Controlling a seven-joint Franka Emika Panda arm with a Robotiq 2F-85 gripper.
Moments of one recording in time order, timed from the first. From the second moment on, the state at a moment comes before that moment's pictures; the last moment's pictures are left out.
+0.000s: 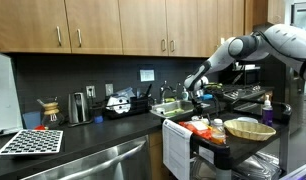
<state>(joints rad) -0.06 0.83 0.05 -1.39 -0.09 1.98 -0.36</state>
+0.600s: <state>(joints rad) -0.15 0.83 -0.03 -1.39 -0.09 2.02 -0.36</state>
